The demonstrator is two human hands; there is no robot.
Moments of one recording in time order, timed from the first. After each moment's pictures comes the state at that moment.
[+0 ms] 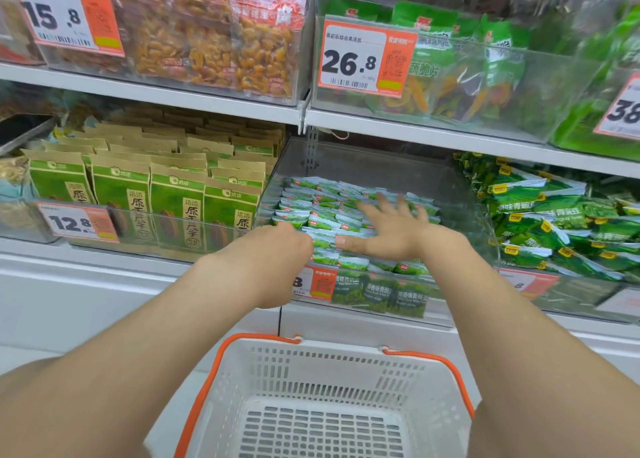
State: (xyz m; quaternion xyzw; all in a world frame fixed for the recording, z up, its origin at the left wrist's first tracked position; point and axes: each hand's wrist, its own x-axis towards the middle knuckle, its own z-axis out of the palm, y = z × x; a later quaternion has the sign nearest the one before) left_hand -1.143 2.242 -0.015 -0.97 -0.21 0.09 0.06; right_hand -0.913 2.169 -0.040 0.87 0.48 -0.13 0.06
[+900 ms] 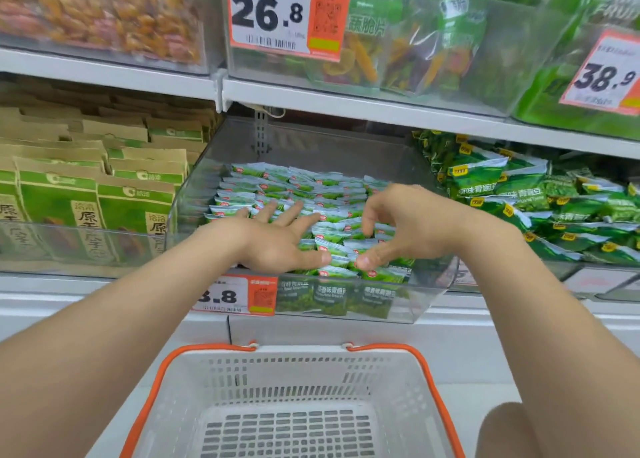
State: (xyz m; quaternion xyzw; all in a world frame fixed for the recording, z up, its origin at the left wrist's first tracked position) left_hand -1.033 2.277 -0.054 -0.95 -0.20 0.21 -0.14; right_hand -0.876 2.102 0.003 0.84 0.53 -0.13 -0.03
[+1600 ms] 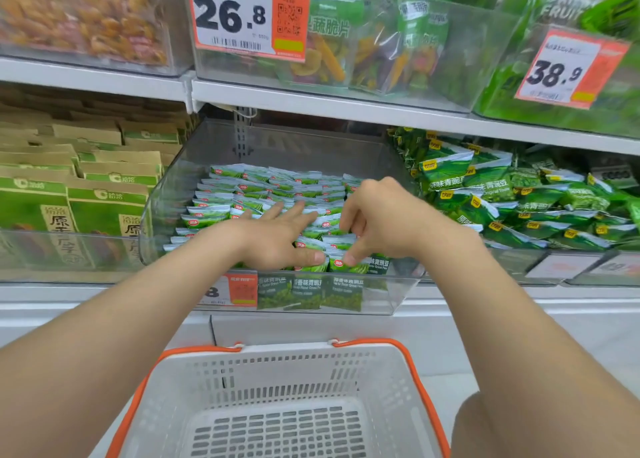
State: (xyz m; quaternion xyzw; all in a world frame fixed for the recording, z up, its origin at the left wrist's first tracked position) left_hand -1.013 2.261 -0.057 -0.96 -0.15 0.17 -0.15; right_hand -0.891 2.097 -0.004 0.87 0.49 -0.08 -0.06
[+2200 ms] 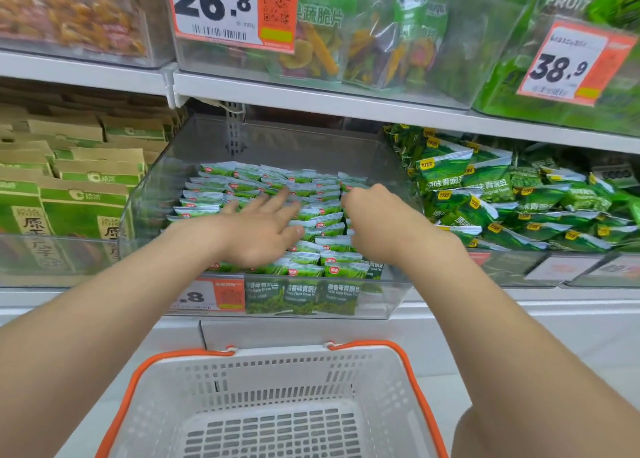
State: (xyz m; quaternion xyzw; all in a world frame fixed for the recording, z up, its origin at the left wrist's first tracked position) left_hand -1.010 2.271 -0.058 -0.96 -0.19 0.14 -0.12; right_hand -0.889 2.109 -0.018 0.88 0.47 -0.02 0.02
